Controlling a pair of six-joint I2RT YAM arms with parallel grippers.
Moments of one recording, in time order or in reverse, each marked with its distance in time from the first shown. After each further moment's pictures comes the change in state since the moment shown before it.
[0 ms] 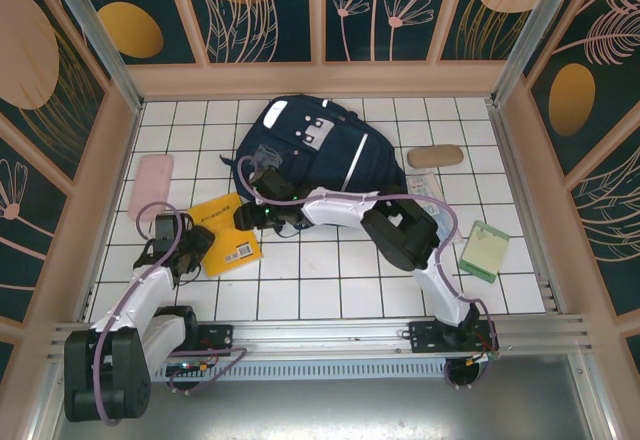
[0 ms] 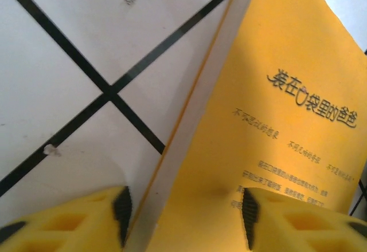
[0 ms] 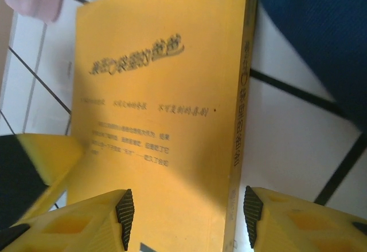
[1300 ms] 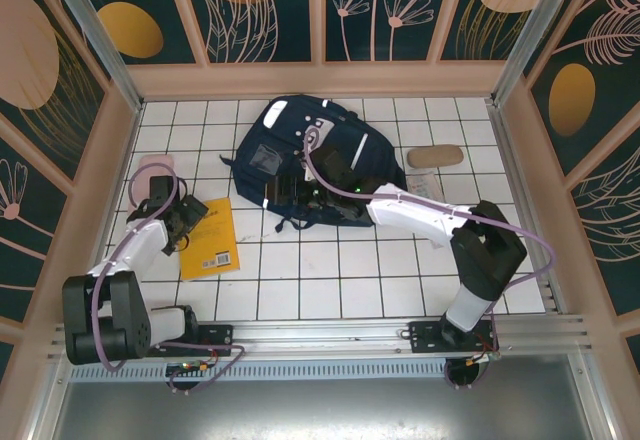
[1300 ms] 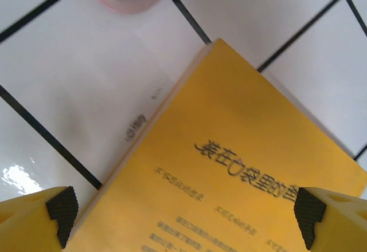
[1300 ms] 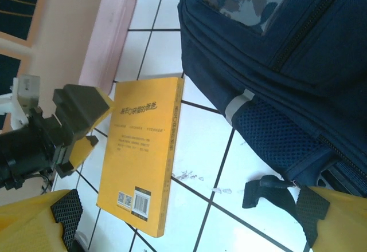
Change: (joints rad) left arm 0.053 0.304 0.343 -0.164 -0.173 0.126; right arm -0.123 -0.536 -0.382 0.034 0.096 0.062
